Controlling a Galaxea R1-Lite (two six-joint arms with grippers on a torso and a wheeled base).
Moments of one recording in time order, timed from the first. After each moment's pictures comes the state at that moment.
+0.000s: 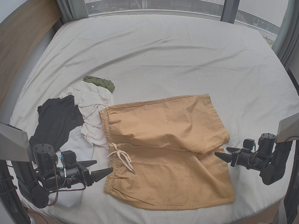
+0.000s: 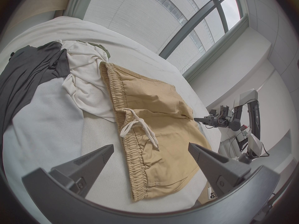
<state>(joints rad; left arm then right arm) -0.19 2.06 -0.10 -1.55 -0.55 -0.20 0.02 2.26 -0.31 -1.54 0.58 0.15</state>
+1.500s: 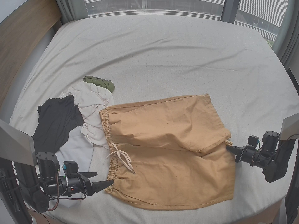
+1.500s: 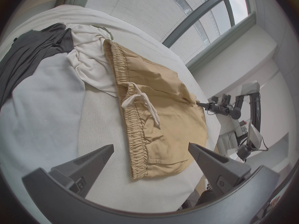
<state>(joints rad) -0.20 2.13 -0.02 -1.55 -0.56 -0.16 -0.05 2.24 -0.33 -1.54 0.57 0.13</state>
